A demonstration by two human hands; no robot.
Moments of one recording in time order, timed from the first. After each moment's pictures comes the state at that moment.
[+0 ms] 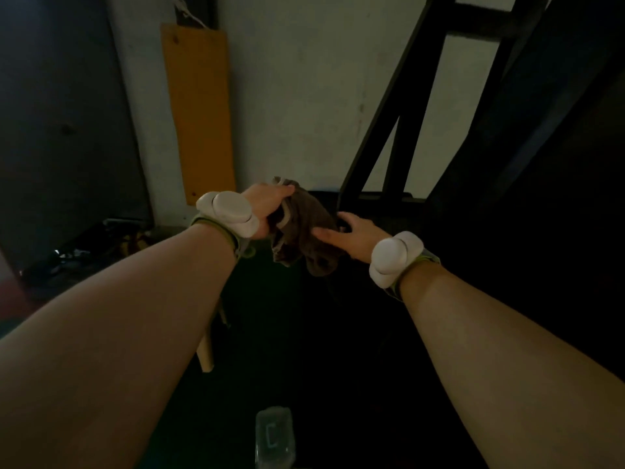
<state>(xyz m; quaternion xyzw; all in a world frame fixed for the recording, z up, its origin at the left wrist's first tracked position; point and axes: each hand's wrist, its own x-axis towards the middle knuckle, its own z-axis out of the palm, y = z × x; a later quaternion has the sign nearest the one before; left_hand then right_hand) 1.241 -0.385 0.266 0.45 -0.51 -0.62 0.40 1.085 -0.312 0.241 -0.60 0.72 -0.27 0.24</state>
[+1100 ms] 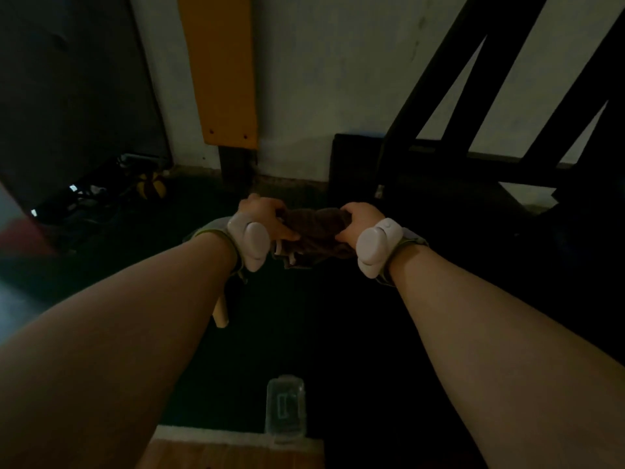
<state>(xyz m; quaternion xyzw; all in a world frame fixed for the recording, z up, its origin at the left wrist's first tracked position) 1.240 -0.572 0.113 0.57 -0.78 -0.23 0.12 1.058 -0.529 0.130 -0.63 0.74 -0.08 0.22</state>
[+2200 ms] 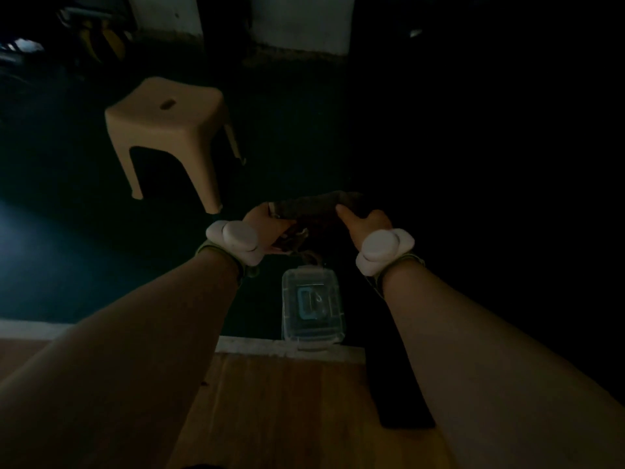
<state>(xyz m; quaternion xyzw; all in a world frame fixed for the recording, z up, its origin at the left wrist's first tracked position) 1.270 -0.577 -0.438 0.61 -0.51 -0.55 0.23 1.109 -0.530 -0.417 -0.38 0.78 -0.32 0.38</state>
